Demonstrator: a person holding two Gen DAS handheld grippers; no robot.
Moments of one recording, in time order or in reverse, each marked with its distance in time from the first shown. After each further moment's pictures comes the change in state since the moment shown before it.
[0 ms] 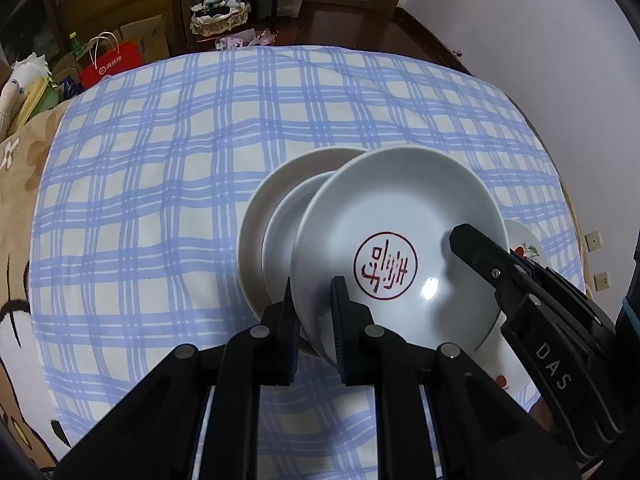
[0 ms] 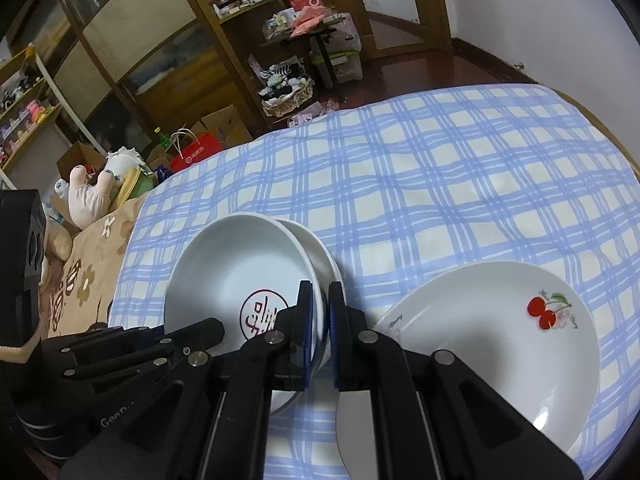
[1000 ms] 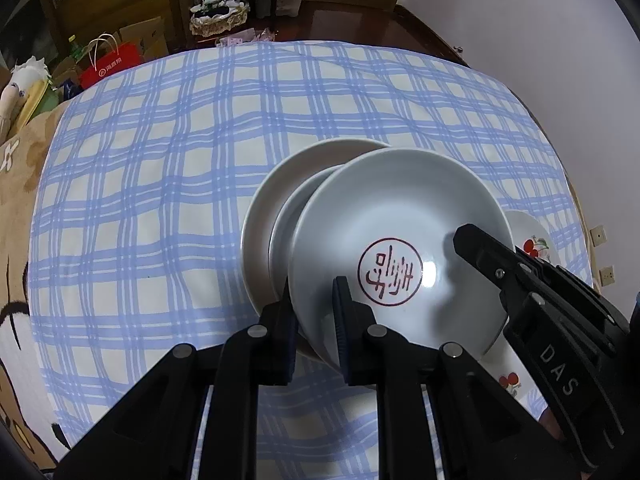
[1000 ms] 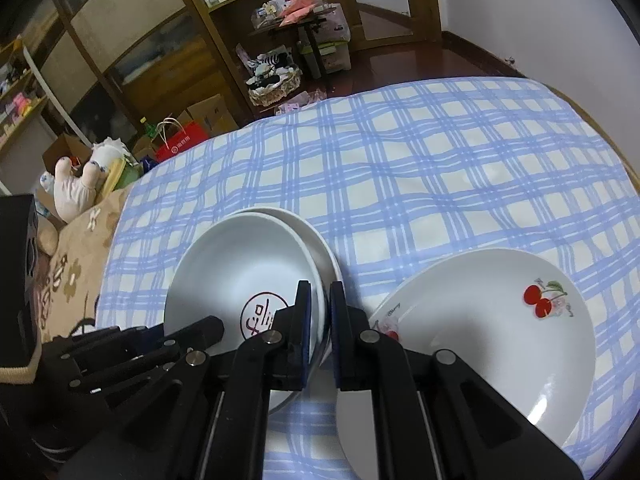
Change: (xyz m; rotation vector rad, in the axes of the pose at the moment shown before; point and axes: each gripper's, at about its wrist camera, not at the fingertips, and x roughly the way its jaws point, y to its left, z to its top) left arm 0.009 -0.002 -0.003 0.009 0.000 0.017; right arm 0.004 0.009 -0.003 -0.011 0.037 -0.067
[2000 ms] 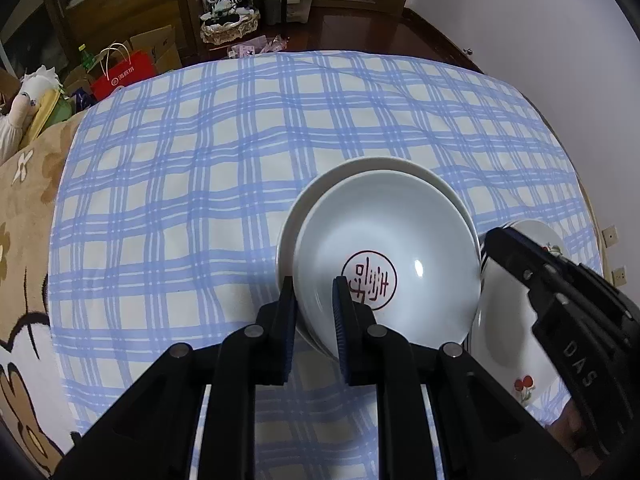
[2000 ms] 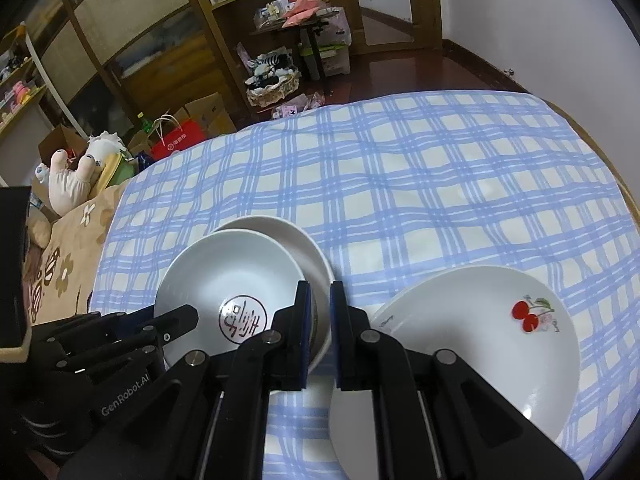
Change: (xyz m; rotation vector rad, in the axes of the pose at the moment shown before) left arm -0.009 0.007 0.003 0.008 -0.023 0.060; right arm -0.004 0.001 0.007 -0.026 -0.007 -0.029
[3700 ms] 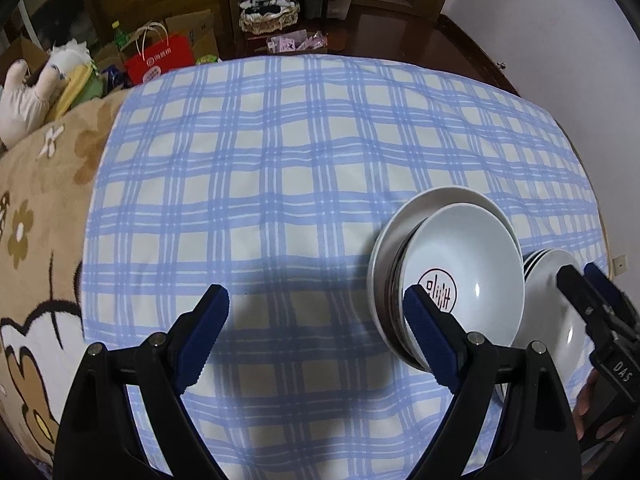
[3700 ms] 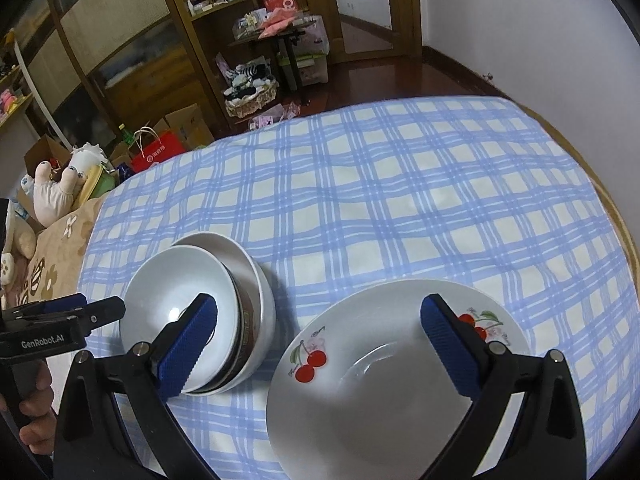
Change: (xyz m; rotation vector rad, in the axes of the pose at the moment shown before) left arm -0.011 0.057 0.010 -0.109 0.029 0.043; right arm -0.011 -0.034 0.004 0.019 -0.022 -0.062
